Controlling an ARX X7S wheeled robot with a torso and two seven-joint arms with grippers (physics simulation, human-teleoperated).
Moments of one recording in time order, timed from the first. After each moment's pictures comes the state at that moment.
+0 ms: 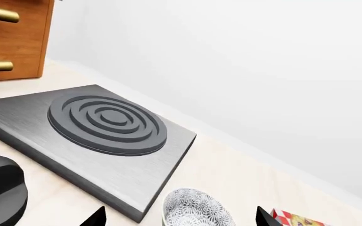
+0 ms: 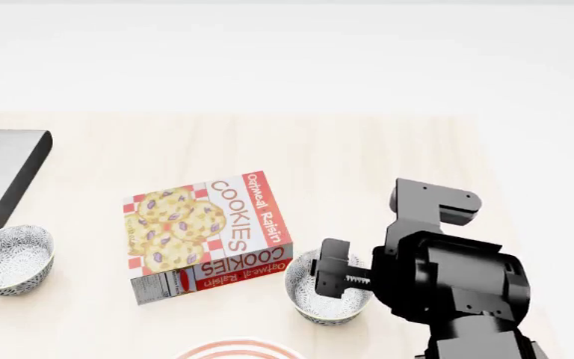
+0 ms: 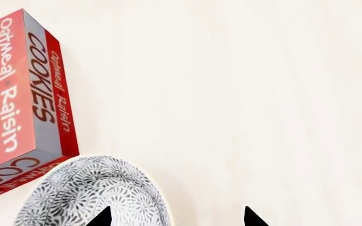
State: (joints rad) left arm -0.12 -0.31 -0.29 0.18 -0.67 -0.32 -0.22; right arm 1.25 0.11 -0.28 1.28 0.50 0.81 0.01
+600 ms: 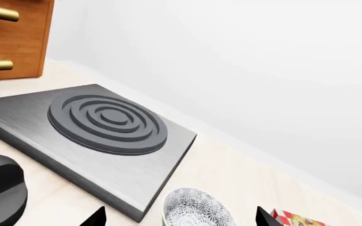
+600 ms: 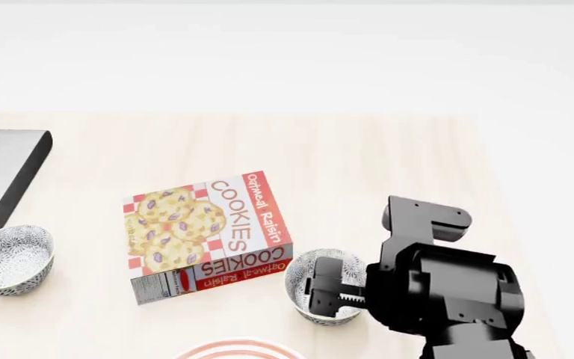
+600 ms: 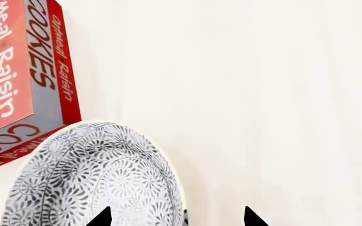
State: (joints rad) left arm -0.12 -0.32 -0.28 0.17 -0.68 -0.31 -0.22; right arm 1.23 0.10 -0.23 1.30 0.41 0.84 -0.07
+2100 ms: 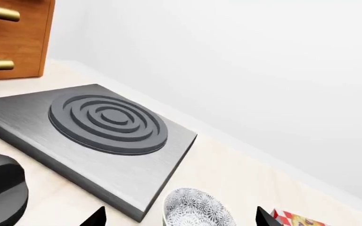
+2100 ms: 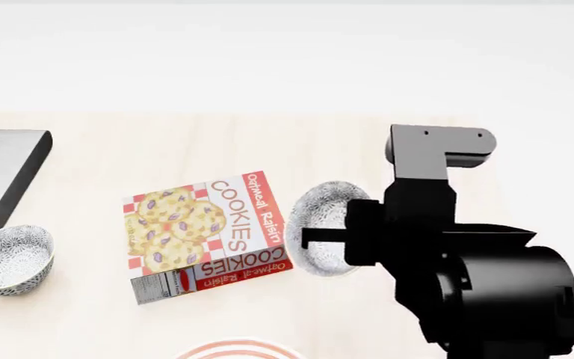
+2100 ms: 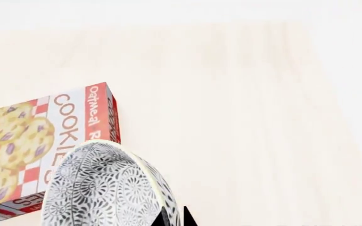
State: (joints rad) left arm -0.12 -0.33 -0.27 0.17 -0.69 -0.30 -0.23; right arm 1.00 0.13 -0.05 0.24 0.38 1.35 0.12
